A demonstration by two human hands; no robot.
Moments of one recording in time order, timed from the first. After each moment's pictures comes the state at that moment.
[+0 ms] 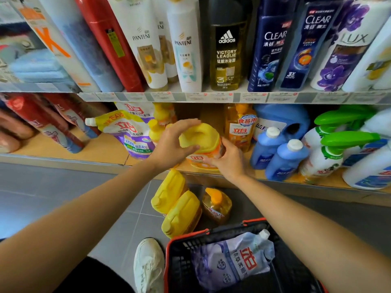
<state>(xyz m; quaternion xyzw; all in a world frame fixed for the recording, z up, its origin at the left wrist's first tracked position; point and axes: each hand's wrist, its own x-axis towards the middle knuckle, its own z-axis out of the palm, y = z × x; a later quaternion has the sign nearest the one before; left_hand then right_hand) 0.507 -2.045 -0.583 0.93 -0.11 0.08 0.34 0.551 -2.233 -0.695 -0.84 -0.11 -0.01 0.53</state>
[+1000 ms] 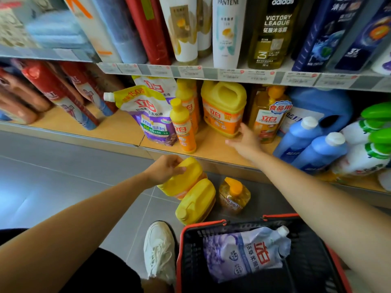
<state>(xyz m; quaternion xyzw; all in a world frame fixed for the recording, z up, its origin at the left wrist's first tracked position) 0.453 -1.957 -0.686 0.89 0.12 -0.21 0.39 0.594 -2.206 -0.722 -0.85 -0.04 0.16 0.49</state>
